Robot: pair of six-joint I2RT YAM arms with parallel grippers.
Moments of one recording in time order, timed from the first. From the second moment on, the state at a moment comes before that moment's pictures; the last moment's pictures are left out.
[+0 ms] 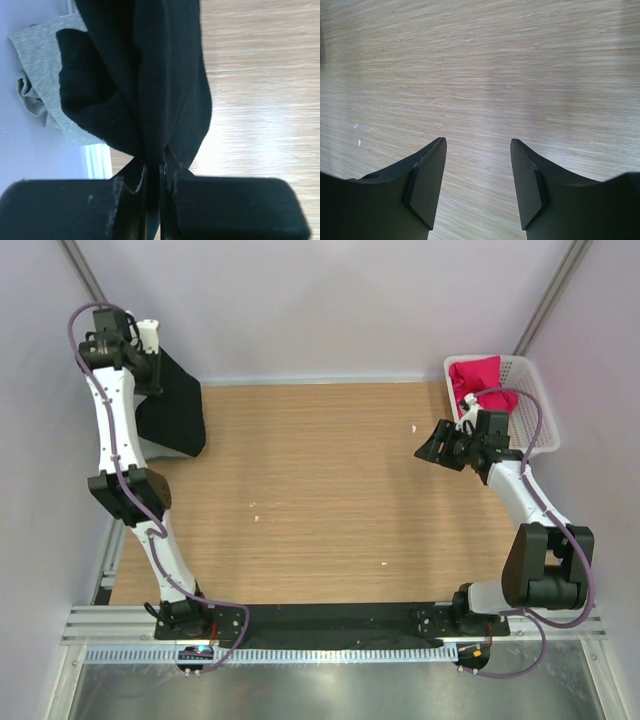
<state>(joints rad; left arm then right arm) 0.22 2.11 2.53 -1.30 0.12 0.25 -0.08 1.41 0.98 -0.30 -0.47 0.29</state>
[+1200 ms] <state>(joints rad) 0.31 2.30 2.51 -1.01 -0.32 0.32 -0.16 1.37 0.93 -0.28 -0.48 0.31</state>
